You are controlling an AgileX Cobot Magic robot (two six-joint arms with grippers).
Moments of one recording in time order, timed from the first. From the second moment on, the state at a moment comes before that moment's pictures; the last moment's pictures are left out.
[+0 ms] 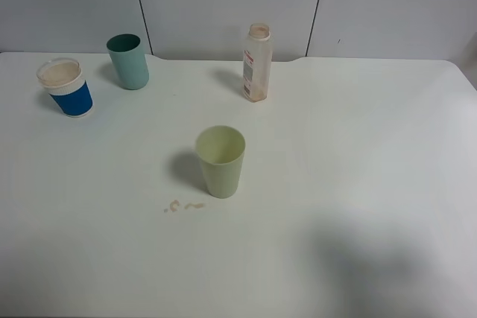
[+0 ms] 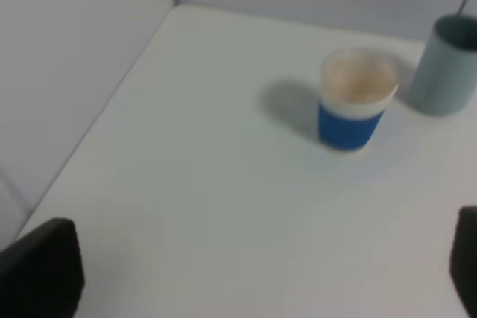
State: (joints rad) left arm 0.16 0.17 -0.56 0.14 0.85 -0.16; right arm -0.02 0.00 -0.50 -0.12 1.07 0.17
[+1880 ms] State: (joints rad) left arm 0.26 -0.01 -0.51 0.02 1.06 -0.05; right arm -0.02 0.00 -0.50 -0.12 1.07 0.17
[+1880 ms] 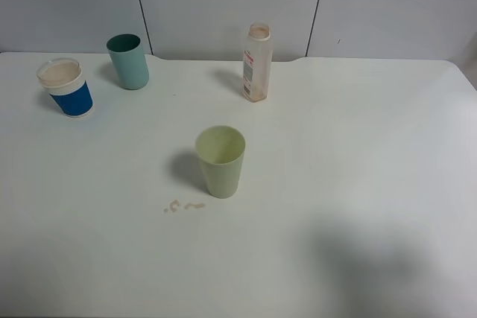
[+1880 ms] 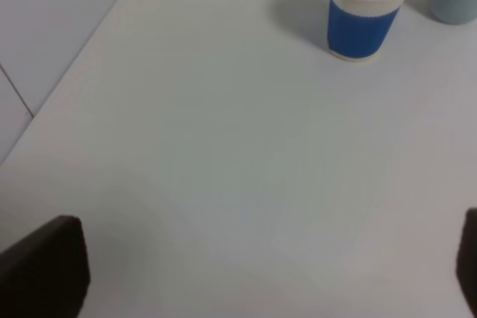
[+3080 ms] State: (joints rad) left arm 0.06 -0.01 -0.51 0.01 1.06 -0.03; right arm -0.02 0.00 -0.50 -0.12 1.07 0.17
